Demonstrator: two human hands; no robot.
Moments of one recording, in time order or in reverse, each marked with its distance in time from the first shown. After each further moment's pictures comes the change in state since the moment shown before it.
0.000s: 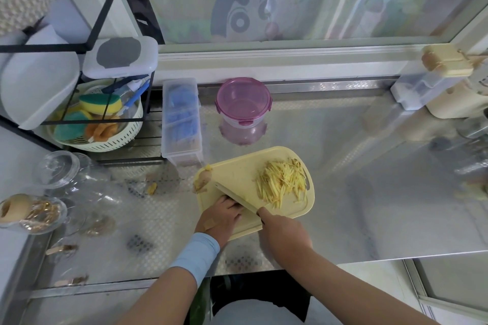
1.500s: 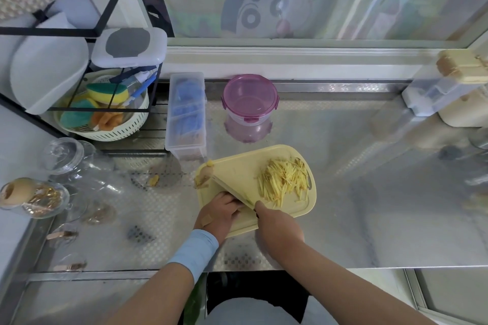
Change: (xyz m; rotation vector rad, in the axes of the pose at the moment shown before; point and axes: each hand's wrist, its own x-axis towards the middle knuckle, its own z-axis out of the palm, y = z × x) left_hand -0.014 -0.010 0.013 -0.176 0.005 -0.141; right_hand 0.011 -0.012 -0.006 -0.029 -0.039 -0.009
